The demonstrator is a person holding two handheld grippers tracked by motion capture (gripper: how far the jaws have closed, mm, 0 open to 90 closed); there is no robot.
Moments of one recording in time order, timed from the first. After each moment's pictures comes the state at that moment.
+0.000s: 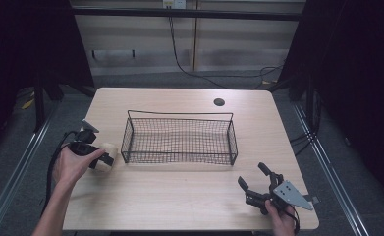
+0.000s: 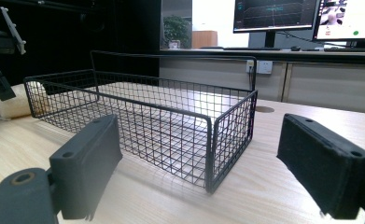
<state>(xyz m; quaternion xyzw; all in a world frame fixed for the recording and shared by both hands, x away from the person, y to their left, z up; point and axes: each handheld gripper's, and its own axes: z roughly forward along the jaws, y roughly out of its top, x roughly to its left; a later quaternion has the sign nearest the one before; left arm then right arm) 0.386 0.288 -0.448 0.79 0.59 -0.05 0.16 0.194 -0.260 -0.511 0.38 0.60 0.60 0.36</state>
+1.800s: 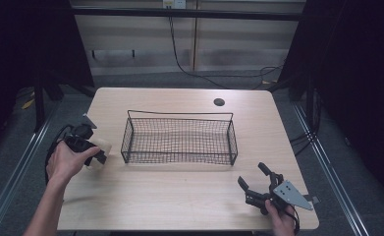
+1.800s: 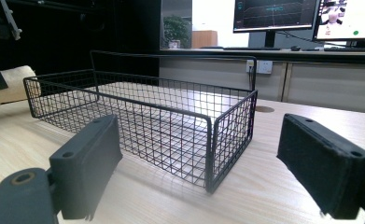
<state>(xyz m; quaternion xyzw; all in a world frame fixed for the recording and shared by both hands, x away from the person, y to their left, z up) 0.383 0.285 -0.415 0.80 0.59 0.00 0.10 0.193 -0.260 -0.511 0.38 0.60 0.60 0.36</state>
